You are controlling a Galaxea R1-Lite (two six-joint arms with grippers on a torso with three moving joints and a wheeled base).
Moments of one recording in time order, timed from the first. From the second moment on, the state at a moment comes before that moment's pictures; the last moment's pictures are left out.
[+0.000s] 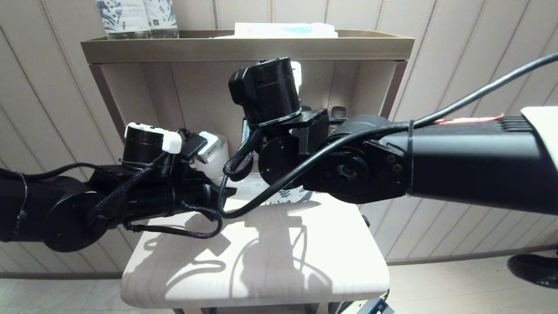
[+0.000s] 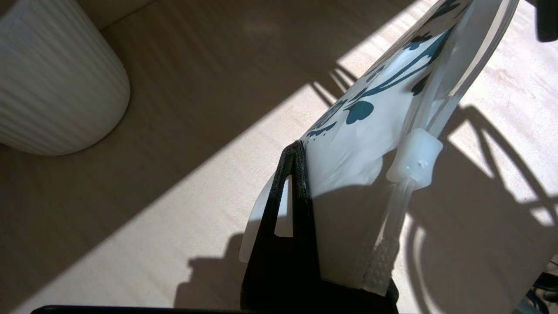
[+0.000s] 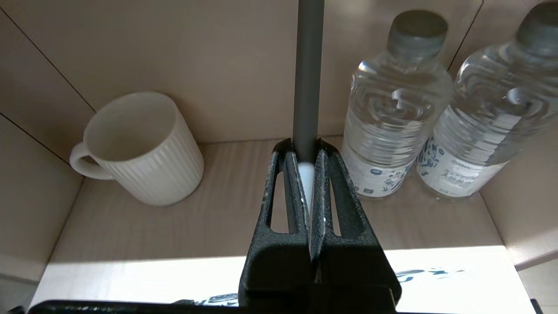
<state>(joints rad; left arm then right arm) -0.50 1.73 -0.93 -0.35 -0.21 0.12 0.93 2.09 -1.91 0.01 -0.87 0.35</state>
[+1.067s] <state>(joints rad) -0.50 1.74 -0.94 -0.36 -0.22 0.10 0.94 2.11 -1.67 -0.46 -0.90 0.09</state>
